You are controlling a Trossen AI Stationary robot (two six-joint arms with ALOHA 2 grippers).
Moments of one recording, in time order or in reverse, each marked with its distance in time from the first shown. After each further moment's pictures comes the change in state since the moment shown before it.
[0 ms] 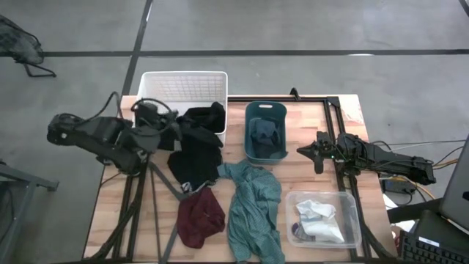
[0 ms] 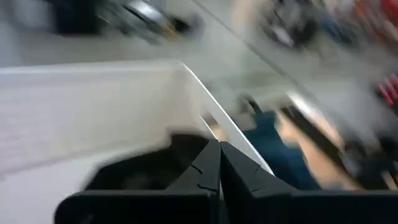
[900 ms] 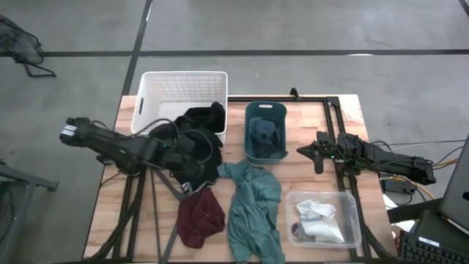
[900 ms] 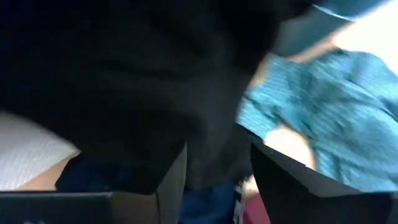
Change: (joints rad) left arm -0.026 0.263 -0.139 -0.028 0.539 -0.157; right arm 0.000 0.000 0.000 0.000 0.000 0.000
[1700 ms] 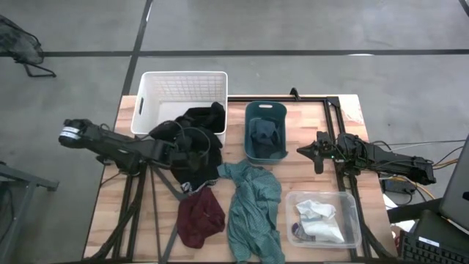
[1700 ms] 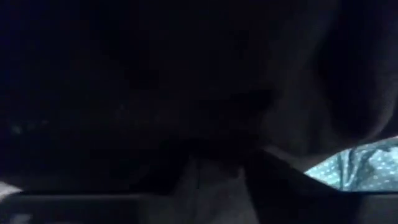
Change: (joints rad) left arm 0.111 -0.012 -0.286 0.364 -0.209 -0.071; right arm 0.000 0.000 0.000 0.000 0.000 0.000
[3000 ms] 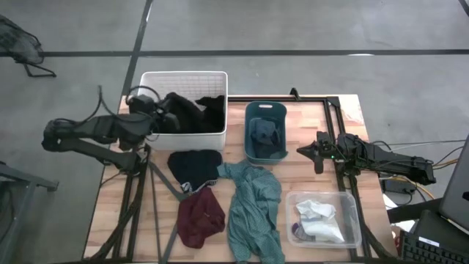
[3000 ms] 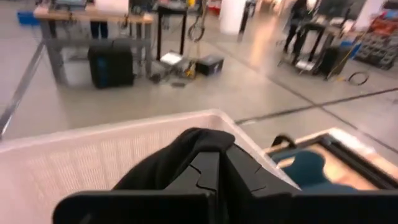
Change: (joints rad) left arm 0.066 -0.377 0.288 -0.032 -0.422 0.636; right arm 0.000 0.000 0.000 0.000 0.000 0.000
